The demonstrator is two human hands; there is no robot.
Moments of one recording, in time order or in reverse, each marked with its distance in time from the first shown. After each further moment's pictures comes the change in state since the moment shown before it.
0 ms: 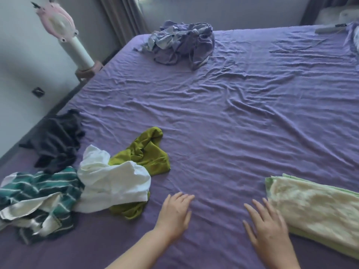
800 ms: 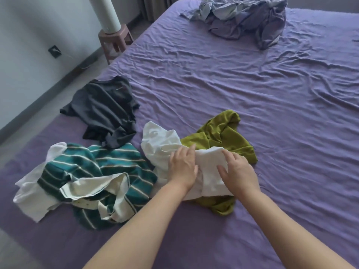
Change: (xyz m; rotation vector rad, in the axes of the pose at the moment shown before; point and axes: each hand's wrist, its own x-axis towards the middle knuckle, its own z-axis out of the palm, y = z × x) left_hand -0.006 -0.290 -0.058 -0.166 0.338 -0.175; right_hand 0.138 -0.344 0.117 0.089 -0.226 0.018
